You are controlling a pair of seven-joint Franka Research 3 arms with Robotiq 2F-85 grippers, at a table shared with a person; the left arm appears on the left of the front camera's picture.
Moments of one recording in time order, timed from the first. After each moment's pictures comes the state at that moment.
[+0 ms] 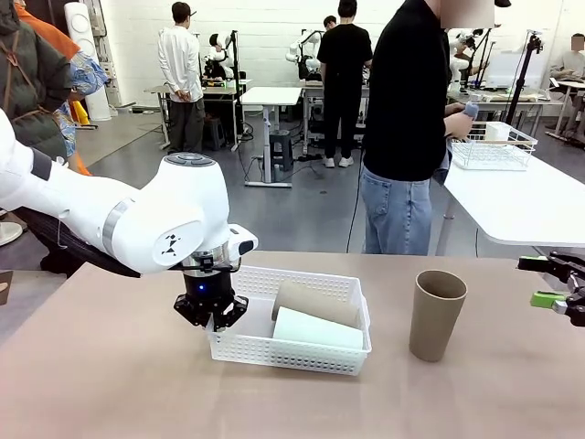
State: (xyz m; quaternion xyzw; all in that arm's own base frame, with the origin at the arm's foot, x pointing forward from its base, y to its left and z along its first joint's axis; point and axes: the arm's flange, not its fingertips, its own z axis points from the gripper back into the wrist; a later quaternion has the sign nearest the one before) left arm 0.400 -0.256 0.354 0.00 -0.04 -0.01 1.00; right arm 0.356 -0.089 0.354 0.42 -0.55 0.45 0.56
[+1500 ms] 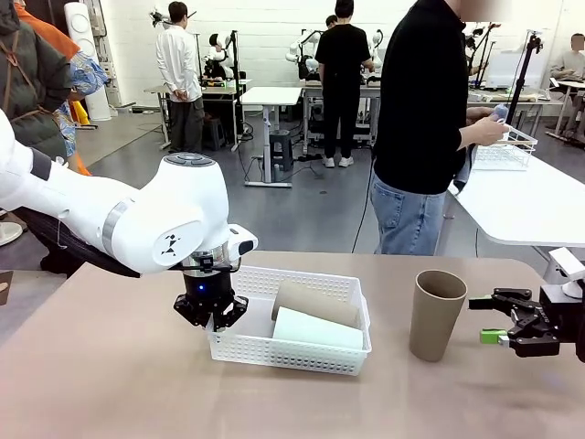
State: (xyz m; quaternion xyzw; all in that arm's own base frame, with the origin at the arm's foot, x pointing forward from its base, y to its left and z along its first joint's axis) left arm 0.400 -0.256 0.354 0.00 -0.04 -0.01 1.00; right arm 0.393 -0.045 0.276 0.43 -0.46 0.48 0.61
